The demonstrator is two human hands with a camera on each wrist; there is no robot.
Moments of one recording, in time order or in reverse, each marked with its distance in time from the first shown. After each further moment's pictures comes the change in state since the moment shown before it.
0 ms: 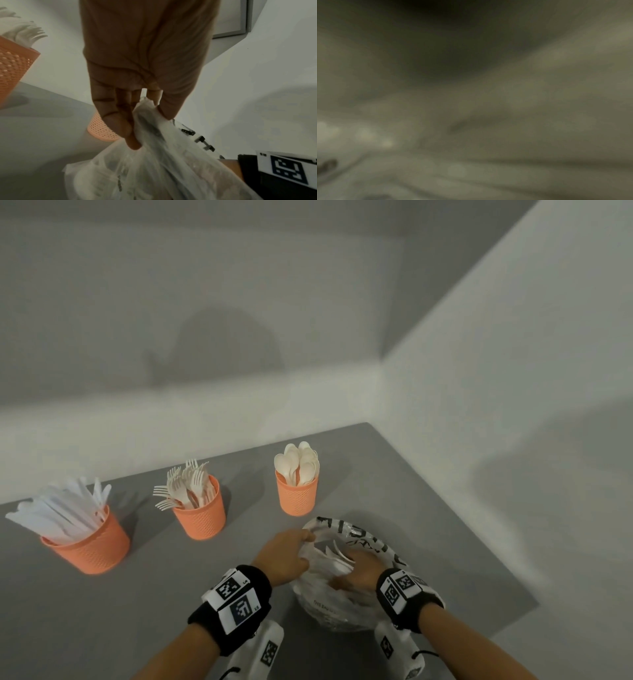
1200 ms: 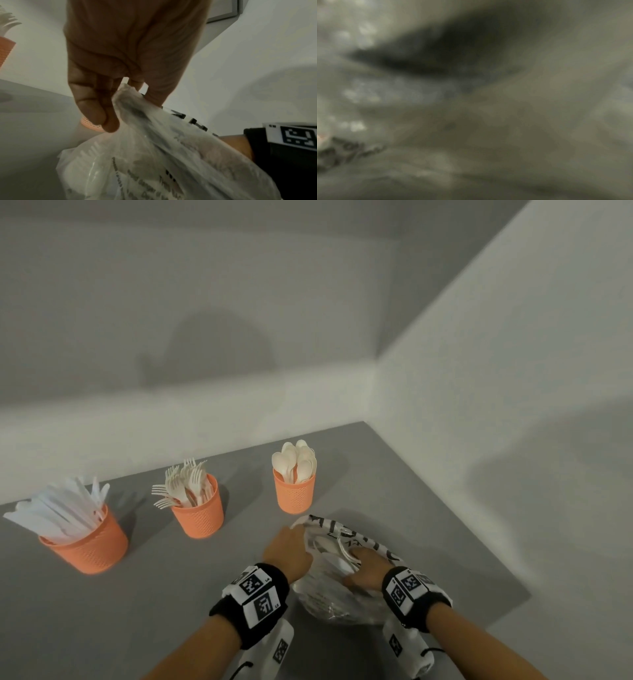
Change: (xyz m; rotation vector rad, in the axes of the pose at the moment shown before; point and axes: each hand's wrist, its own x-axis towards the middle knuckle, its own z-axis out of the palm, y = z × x) left_hand 0.008 0.009 0.018 0.058 0.067 -0.190; right_hand -0.010 0.012 -0.004 0.001 0.006 0.081
